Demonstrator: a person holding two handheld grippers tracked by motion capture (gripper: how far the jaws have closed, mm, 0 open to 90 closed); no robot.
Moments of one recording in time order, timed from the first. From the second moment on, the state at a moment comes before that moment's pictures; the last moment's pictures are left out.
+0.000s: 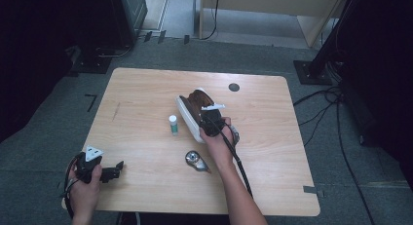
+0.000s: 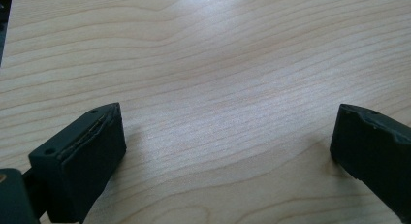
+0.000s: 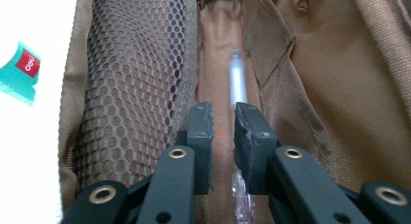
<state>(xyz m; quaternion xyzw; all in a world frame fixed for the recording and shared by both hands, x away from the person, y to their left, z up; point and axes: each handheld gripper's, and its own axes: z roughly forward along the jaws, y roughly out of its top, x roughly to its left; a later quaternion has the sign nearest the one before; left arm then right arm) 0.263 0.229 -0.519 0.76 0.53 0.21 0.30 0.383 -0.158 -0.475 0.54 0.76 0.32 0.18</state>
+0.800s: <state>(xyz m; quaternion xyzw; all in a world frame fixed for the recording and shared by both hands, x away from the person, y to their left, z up) 0.263 0.229 -0.519 0.76 0.53 0.21 0.30 0.354 -0.171 -0.427 0.50 0.72 0.42 0.23</state>
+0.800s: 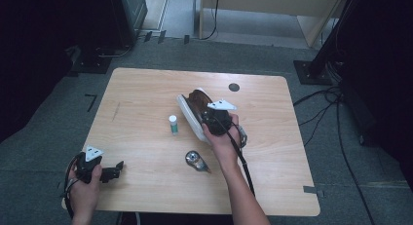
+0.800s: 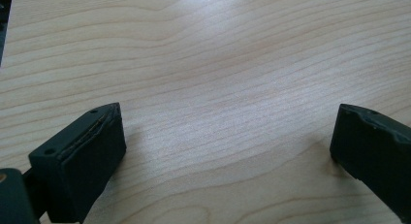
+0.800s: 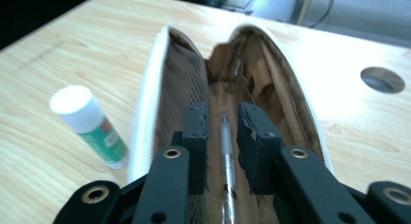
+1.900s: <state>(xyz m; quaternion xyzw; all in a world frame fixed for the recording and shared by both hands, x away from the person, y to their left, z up) 0.263 0.229 -0.519 0.76 0.53 0.22 0.30 0.343 -0.097 -0.419 0.45 0.74 0.45 0.19</state>
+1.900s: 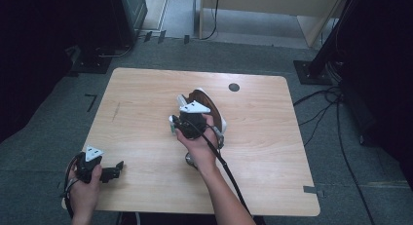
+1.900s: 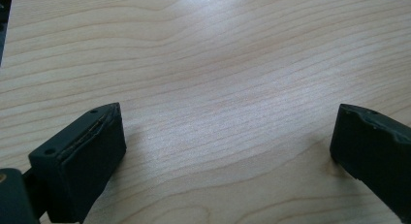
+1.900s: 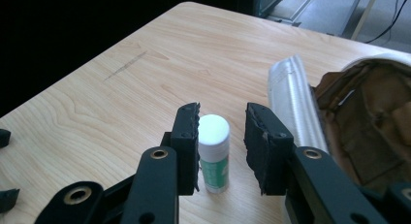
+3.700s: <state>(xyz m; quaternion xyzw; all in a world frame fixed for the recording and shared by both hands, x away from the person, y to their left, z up) 0.262 0.226 -0.519 0.76 0.53 0.21 0.30 0.349 -0.072 -0.427 0.47 0.75 0.42 0.21</state>
